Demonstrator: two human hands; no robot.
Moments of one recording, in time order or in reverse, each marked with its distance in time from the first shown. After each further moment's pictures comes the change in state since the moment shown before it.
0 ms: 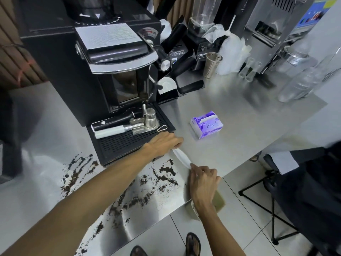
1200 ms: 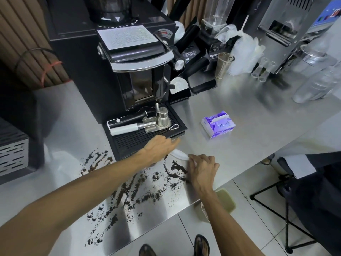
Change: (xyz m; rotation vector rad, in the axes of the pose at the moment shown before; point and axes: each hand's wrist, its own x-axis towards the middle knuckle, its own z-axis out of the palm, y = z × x) left_hand -0.063 -0.007 -0.002 0.247 -0.059 -0.097; right_hand 0.018 -0.037 0.007 0.169 -0.054 -0.127
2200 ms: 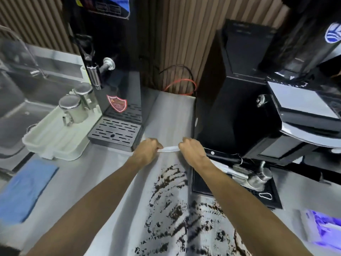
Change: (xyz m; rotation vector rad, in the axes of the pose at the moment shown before) left_hand -0.229 -0.181 0.084 -0.528 0.347 -1.059; right_hand 0.064 -0.324 0.114 -0.548 -0.419 -1.332
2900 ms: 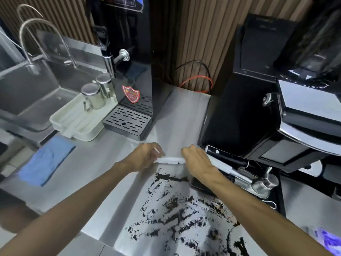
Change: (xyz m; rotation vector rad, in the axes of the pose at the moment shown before) left_hand -0.078 0.015 -0.020 -0.402 -0.083 -0.078; right_hand -0.058 -0.006 -0.021 0.294 -0.044 -0.091
